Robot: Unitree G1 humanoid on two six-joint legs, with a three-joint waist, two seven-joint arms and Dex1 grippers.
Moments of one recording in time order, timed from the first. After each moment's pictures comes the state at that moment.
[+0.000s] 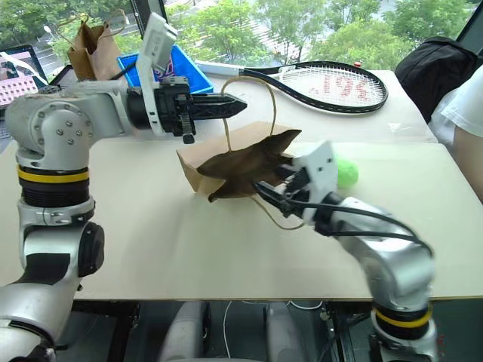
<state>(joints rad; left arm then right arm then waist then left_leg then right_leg) -1.13 0.46 0.04 0.04 -0.74 1.14 -0.84 -0.34 -0.59 -0.32 -0.75 0.79 1.06 0.49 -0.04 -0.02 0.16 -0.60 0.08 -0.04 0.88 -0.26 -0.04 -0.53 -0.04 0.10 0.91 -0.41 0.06</state>
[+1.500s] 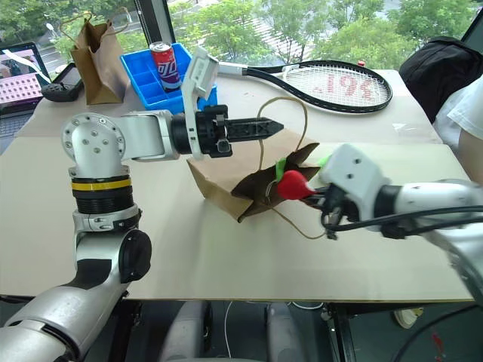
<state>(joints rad) -1.13 0.18 0.26 0.09 -0.99 1.45 -0.47 -0.41 -1.12 -0.01 -0.70 0.63 0.98 0.68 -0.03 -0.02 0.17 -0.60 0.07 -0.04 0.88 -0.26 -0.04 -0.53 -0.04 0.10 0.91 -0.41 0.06</state>
